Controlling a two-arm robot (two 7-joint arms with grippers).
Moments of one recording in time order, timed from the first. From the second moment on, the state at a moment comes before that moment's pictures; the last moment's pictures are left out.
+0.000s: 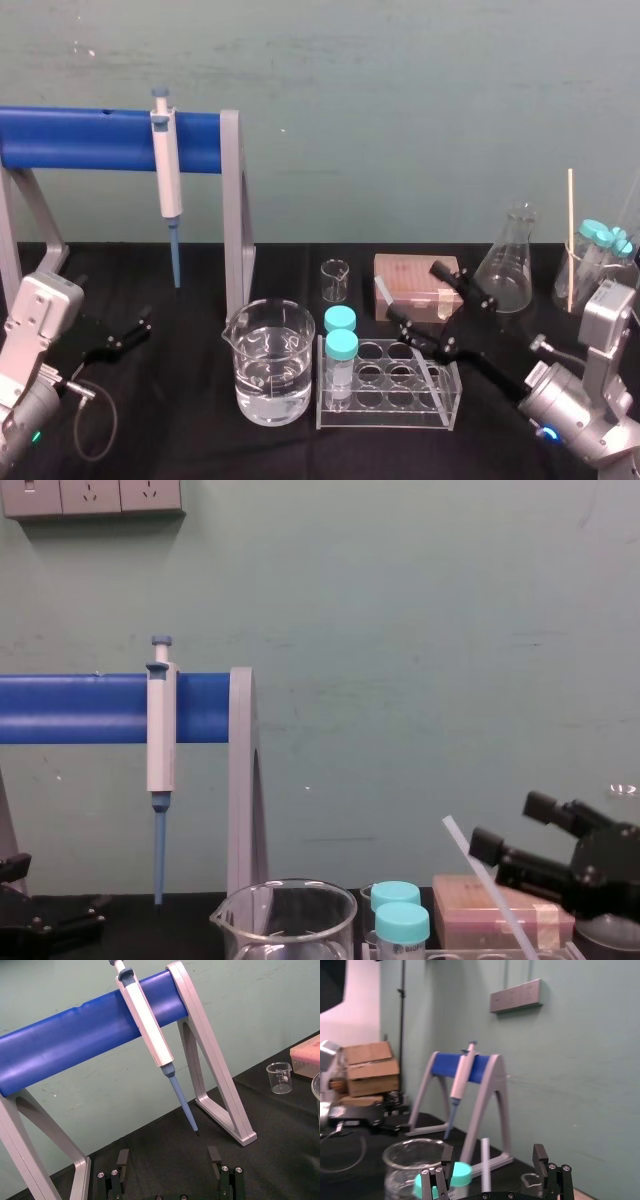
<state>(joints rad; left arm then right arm) -0.20 0.60 0.45 -1.41 -0.25 -0.12 0.03 0.26 0.36 -0.31 -1.20 0.48 -0.47 0.71</state>
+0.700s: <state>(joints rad) -0.20 0.60 0.45 -1.41 -0.25 -0.12 0.03 0.11 0.34 -0.13 -1.39 0.29 -0.27 0.27</state>
